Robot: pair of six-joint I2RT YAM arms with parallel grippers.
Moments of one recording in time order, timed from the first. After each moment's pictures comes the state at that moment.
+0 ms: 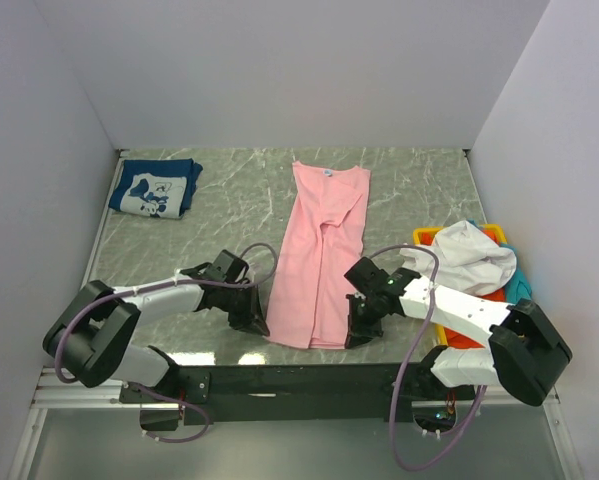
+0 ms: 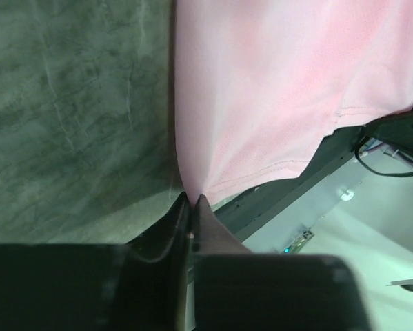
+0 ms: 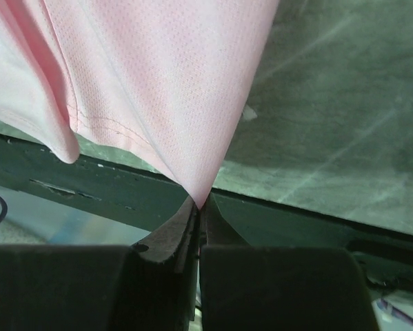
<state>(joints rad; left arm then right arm) -0.61 1.40 0.54 -0.30 0.54 -0.75 0.75 1.25 0.62 -0.72 -0.27 0.86</state>
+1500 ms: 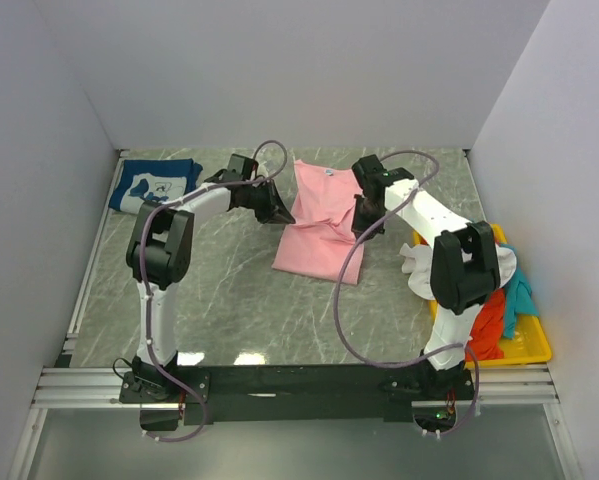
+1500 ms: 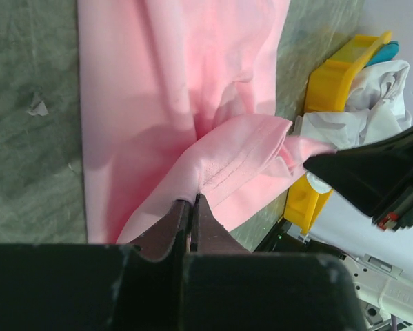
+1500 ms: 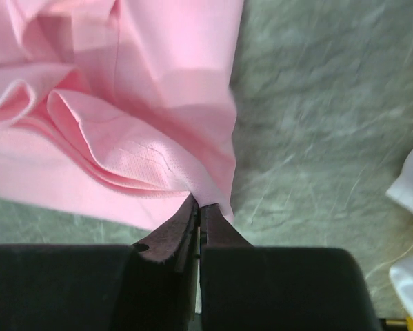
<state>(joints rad) -0.35 2.12 1.55 -0.30 0.70 -0.67 0.35 1.84 1.49 -0.93 0.04 0.55</state>
